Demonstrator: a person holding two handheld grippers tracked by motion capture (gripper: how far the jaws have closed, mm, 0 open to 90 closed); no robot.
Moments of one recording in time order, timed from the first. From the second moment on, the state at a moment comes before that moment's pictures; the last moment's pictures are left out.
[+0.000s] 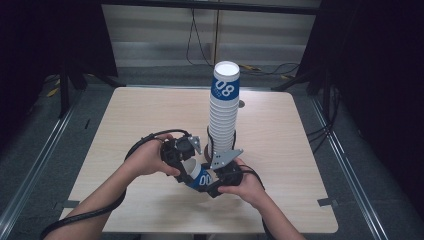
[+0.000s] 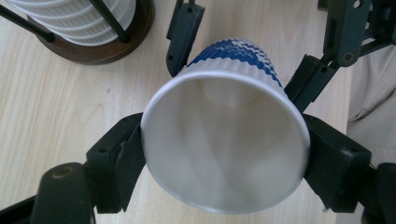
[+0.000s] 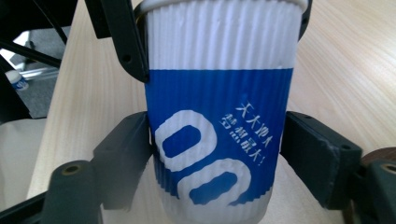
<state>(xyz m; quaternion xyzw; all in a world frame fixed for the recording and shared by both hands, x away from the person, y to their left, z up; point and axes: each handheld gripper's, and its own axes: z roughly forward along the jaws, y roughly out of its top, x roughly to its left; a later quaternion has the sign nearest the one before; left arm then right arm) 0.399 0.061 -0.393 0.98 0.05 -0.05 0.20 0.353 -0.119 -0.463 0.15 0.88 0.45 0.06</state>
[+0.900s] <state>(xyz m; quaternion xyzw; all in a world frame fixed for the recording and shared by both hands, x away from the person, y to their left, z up) 0.403 0.073 -0.390 0.97 0.07 -0.04 0.23 0.354 -0.127 -0.475 0.16 0.88 0.44 0.06</state>
